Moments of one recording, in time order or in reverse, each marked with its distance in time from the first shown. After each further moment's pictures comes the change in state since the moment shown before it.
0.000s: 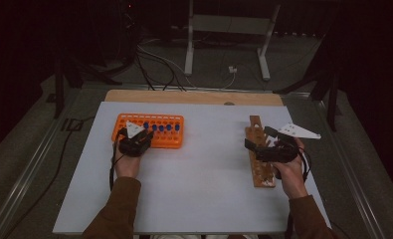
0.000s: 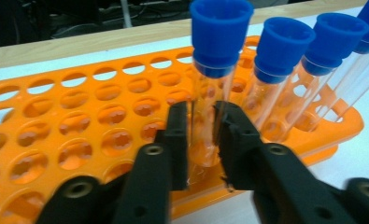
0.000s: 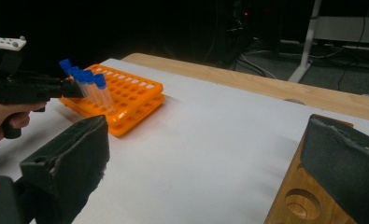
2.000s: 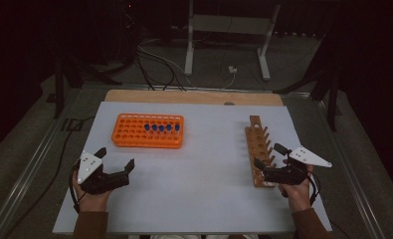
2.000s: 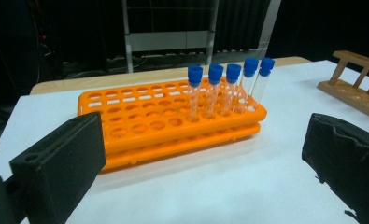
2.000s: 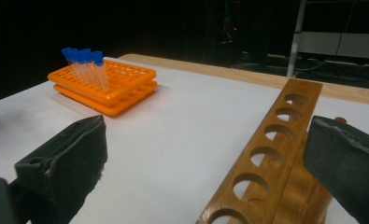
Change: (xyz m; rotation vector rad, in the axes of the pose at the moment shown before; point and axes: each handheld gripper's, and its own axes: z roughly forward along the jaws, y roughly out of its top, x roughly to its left) left arm 0.004 -0.036 -0.142 -0.216 -0.035 -0.025; right arm 0.000 -0.057 -0.035 -0.080 -0.042 -0.018
